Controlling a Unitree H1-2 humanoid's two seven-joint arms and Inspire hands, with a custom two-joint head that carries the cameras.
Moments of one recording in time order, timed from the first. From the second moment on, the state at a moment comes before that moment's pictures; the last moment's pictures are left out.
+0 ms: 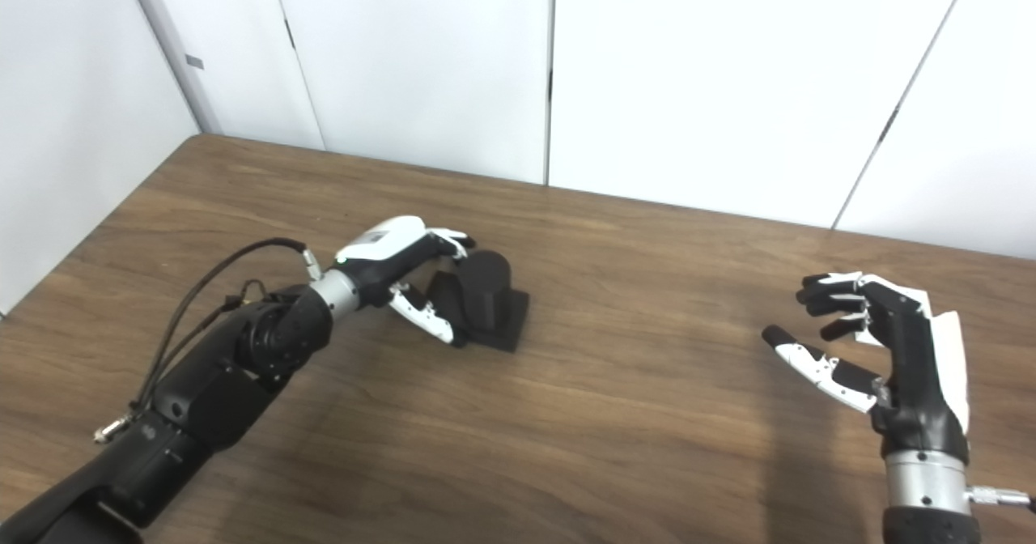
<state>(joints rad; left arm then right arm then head) -0.40 0.47 -0.34 0.18 0.53 -0.02 -0.28 -0.05 -0.19 -0.07 -0.30 -0.34 0.09 -0.05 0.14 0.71</state>
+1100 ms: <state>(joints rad) -0.47 0.40 -0.61 0.18 0.63 -0.26 -0.29 -0.06 -0.18 -0.05 -0.29 -0.36 0.07 -0.06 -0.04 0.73</state>
